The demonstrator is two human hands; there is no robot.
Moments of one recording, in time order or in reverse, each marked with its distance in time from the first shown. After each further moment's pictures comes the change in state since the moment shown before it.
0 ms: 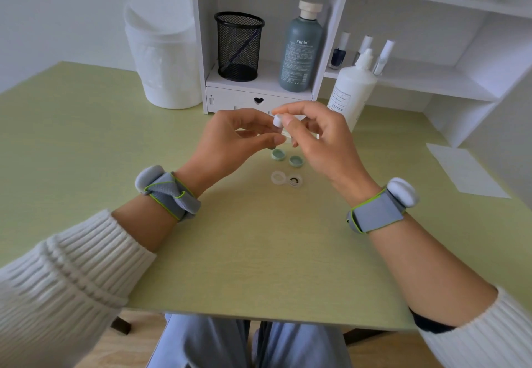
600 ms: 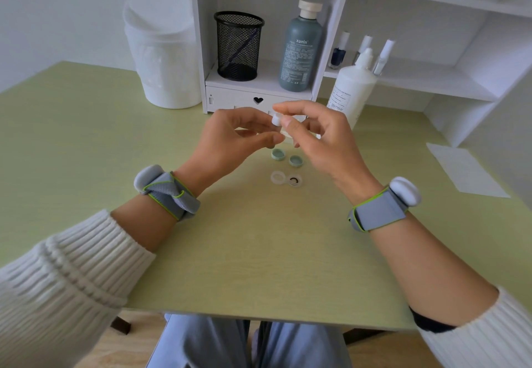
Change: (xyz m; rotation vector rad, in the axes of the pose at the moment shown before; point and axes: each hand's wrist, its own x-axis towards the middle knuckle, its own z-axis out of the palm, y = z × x) left_hand -0.001 0.002 0.000 0.013 0.014 -0.011; right_hand 0.000 -0.001 -0.002 0.012 -0.003 0.009
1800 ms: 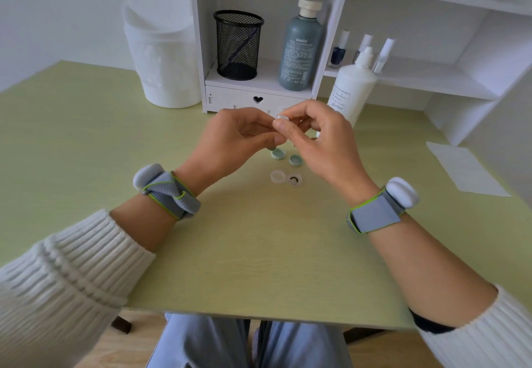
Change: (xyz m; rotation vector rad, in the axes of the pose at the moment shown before) left_hand -0.001 0.005 0.001 0.034 -0.066 -0.010; right_hand -0.001 -0.001 0.003 -0.157 0.064 -0.055
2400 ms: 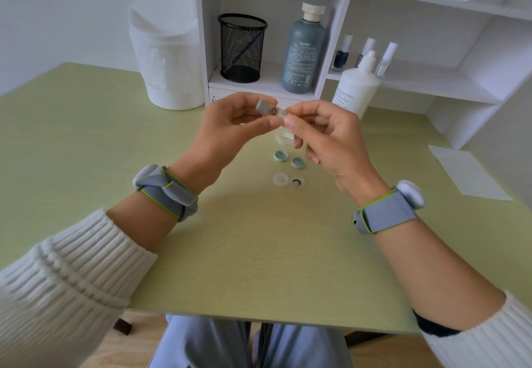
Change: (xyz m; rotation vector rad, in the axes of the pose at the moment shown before) left_hand 0.003 0.009 -0.007 -0.262 0.126 -0.017; right_hand 0.004 0.005 -0.005 0.453 -0.079 0.186
